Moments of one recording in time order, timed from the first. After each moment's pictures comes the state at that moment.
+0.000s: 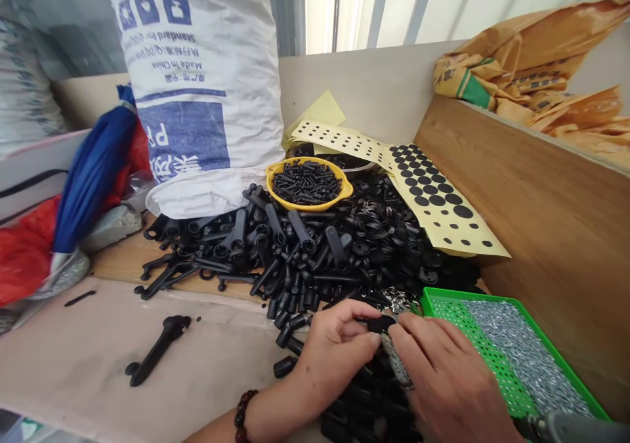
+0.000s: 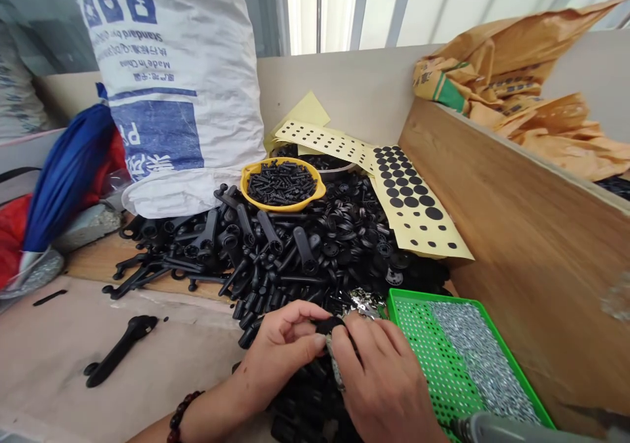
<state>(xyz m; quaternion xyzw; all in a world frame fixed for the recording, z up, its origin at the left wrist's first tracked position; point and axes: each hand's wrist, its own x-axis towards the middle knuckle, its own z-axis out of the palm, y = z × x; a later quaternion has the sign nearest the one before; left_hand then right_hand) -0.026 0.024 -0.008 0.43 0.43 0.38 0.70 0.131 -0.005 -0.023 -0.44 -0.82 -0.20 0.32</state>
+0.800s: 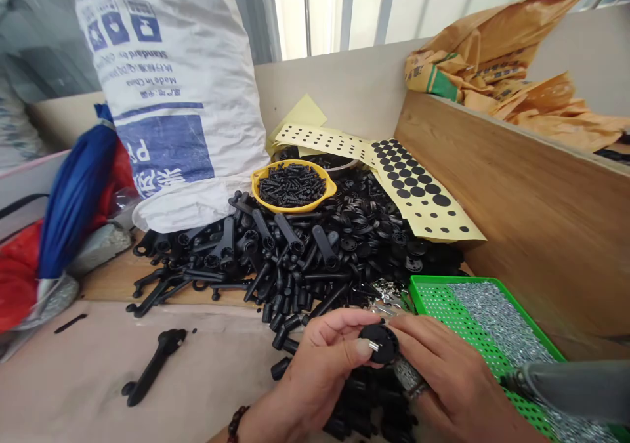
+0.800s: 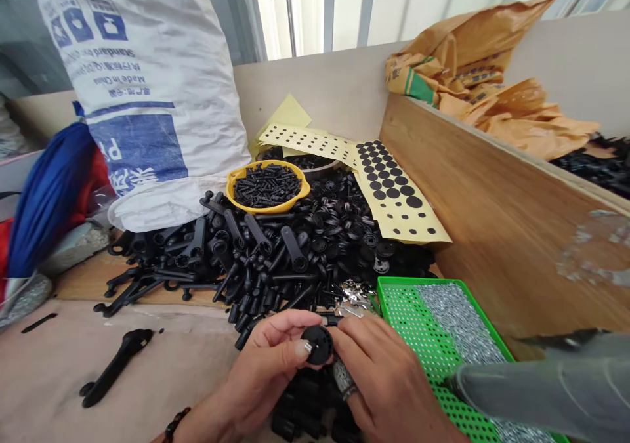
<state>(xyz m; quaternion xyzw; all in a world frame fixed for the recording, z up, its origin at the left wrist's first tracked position) -0.025 0.009 0.002 0.27 0.32 0.39 0.82 0.145 -0.017 -0.022 -0.43 -0.82 0.01 0.37</state>
